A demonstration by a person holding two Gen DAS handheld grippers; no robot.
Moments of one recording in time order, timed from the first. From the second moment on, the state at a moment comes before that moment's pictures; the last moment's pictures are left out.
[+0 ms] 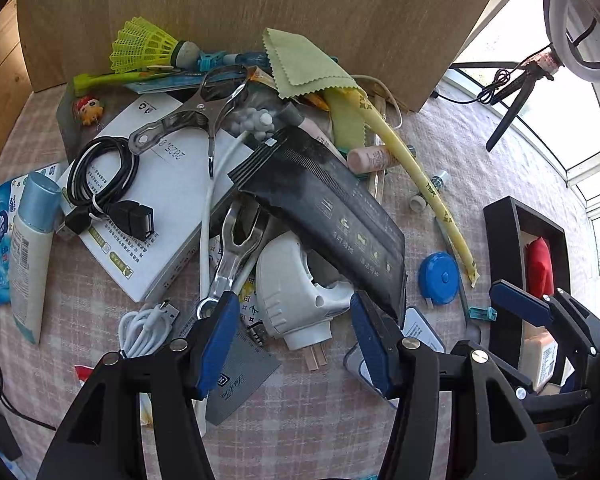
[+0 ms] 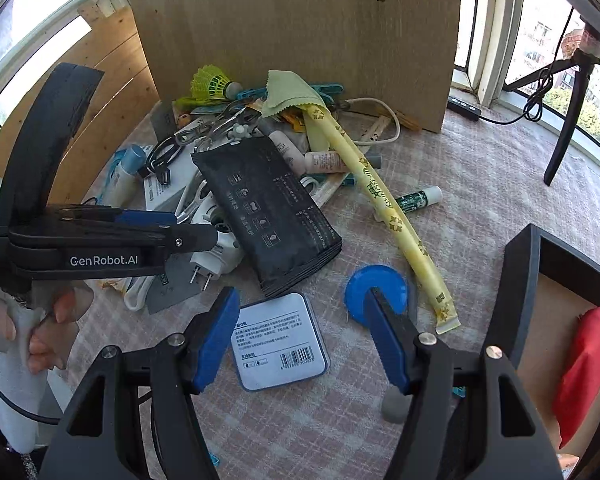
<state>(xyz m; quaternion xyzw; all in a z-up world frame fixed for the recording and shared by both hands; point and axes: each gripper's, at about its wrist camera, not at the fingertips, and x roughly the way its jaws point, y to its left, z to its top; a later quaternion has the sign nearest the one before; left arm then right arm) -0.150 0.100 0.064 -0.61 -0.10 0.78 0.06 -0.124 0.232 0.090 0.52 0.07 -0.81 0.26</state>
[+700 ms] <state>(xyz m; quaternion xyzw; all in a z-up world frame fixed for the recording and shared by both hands) -0.179 0.111 0.046 -0.63 -0.10 0.76 0.06 -0.169 0.205 0.052 0.51 0.13 -0.81 0.25</state>
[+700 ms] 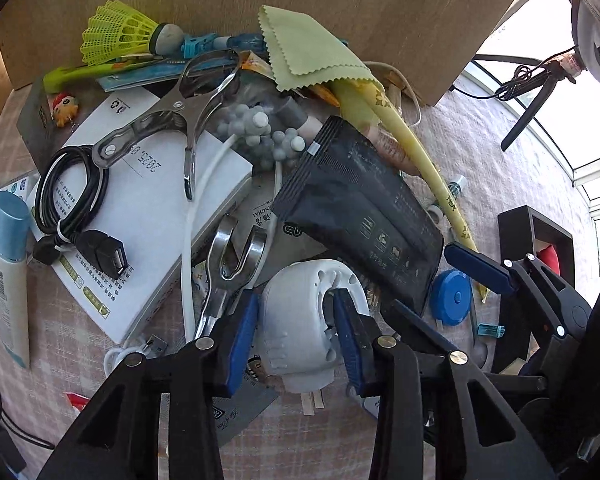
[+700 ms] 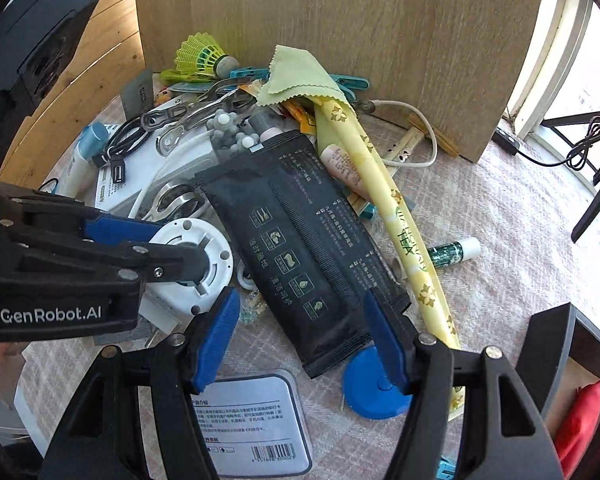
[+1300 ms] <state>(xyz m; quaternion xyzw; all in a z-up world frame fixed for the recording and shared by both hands) -0.178 0.118 0.042 -0.64 -0.09 0.75 0.09 -0.231 0.204 0.034 0.56 0.19 -0.73 0.35</state>
